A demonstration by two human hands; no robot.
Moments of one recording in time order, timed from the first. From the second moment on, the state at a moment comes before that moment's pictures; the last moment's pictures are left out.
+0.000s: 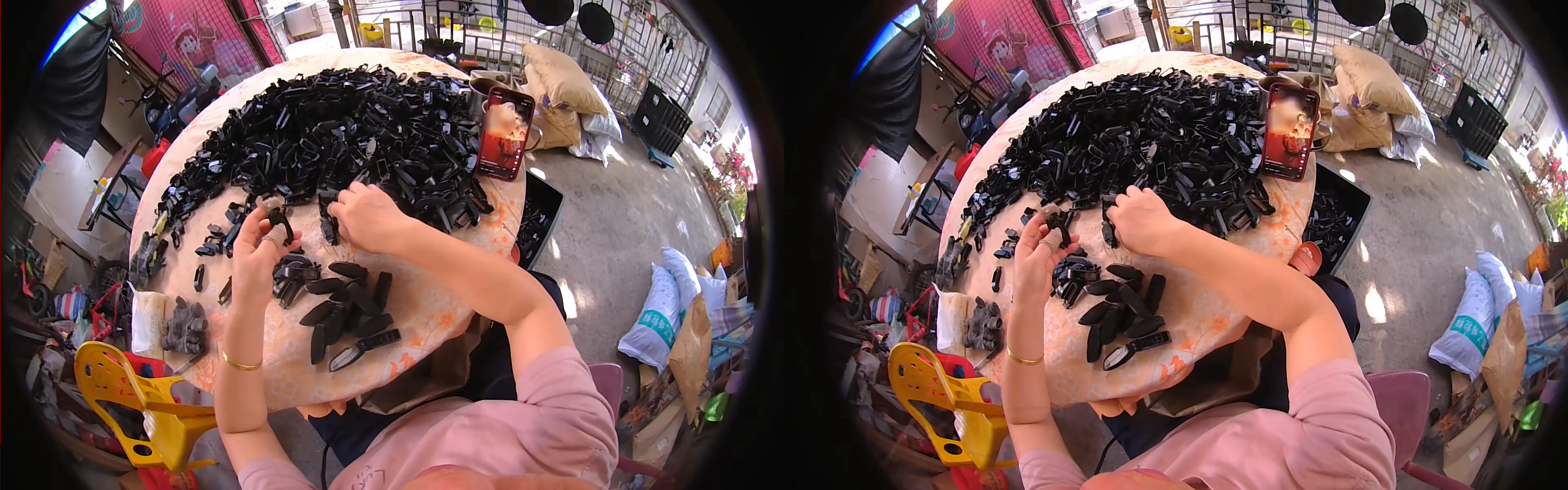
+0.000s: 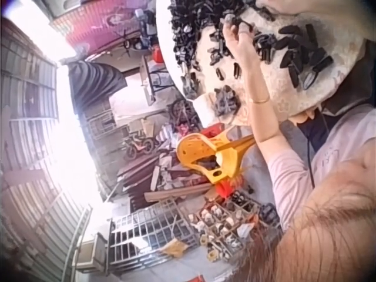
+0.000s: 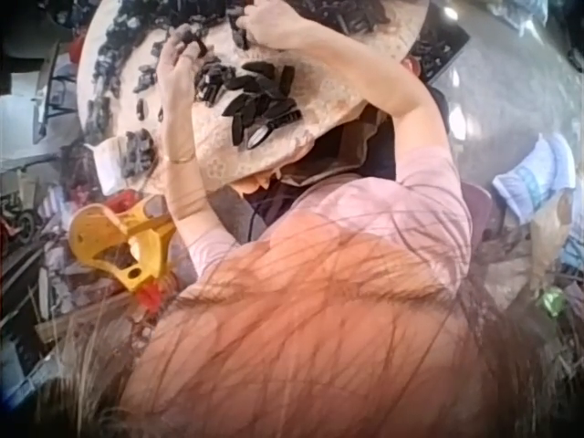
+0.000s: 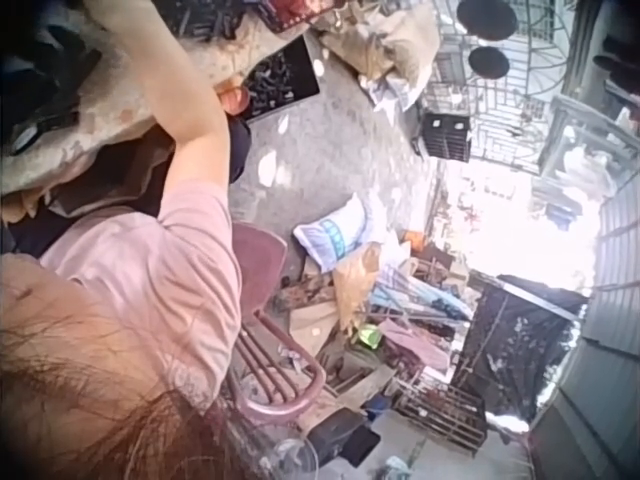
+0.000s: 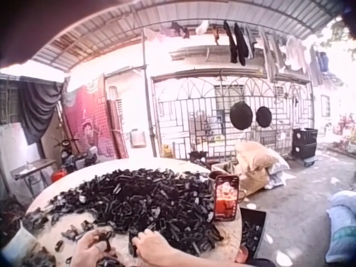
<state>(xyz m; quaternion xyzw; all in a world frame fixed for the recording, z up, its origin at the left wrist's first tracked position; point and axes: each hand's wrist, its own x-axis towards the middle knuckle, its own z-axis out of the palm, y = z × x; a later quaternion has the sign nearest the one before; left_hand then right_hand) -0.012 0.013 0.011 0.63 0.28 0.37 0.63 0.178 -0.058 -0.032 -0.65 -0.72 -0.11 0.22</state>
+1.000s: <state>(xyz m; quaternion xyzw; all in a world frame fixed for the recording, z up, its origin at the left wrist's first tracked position) -0.015 0.026 -0.007 0.61 0.29 0.34 0.66 0.201 -0.101 0.008 -0.66 -0.75 0.03 0.07</state>
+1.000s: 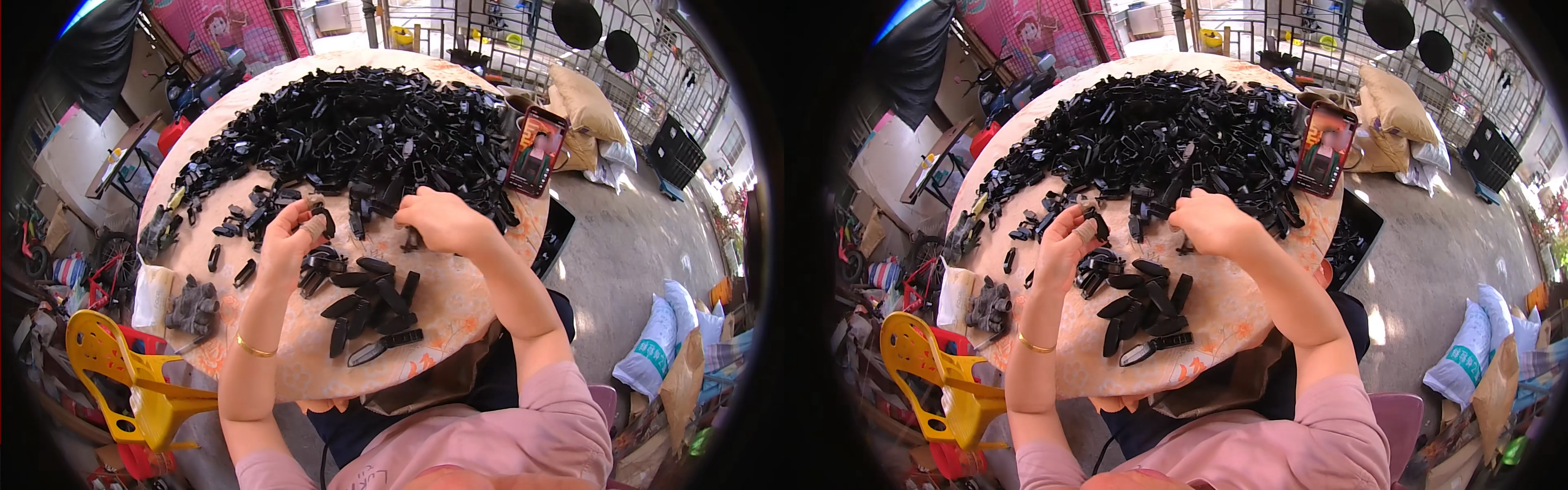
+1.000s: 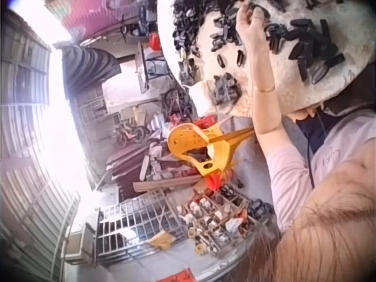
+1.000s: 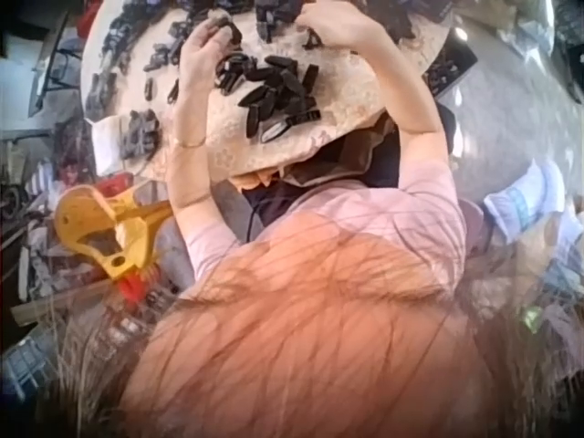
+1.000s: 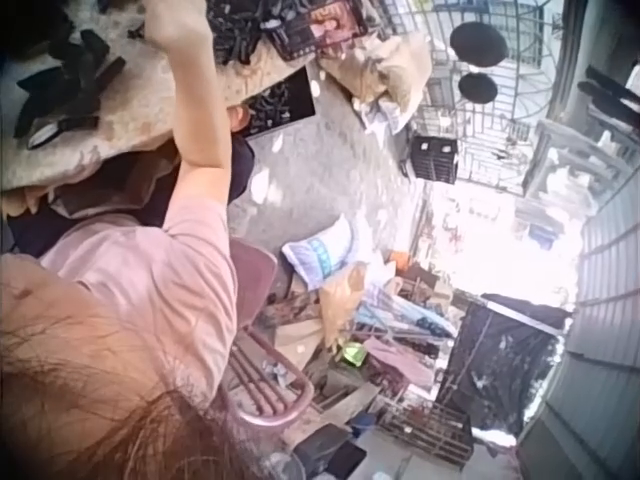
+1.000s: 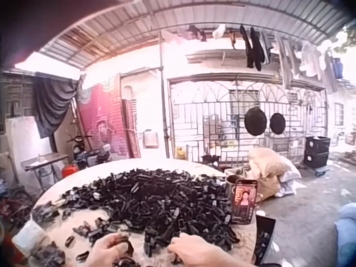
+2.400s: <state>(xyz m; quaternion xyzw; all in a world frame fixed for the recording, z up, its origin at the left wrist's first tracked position) -0.012 -0.001 0.013 0.59 0.18 0.39 0.69 0.139 -0.075 -0.014 -0.48 -0.61 0.29 0.56</state>
